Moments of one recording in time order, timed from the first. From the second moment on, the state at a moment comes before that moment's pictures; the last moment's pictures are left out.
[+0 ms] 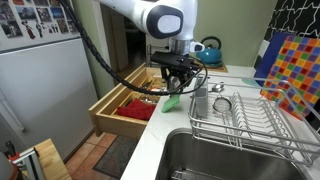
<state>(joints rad) -0.18 0.12 -0.16 -1.90 0.12 2.08 -0.59</state>
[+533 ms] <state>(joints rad) -0.18 0.10 -0.15 -1.90 0.09 2.10 -0.53</state>
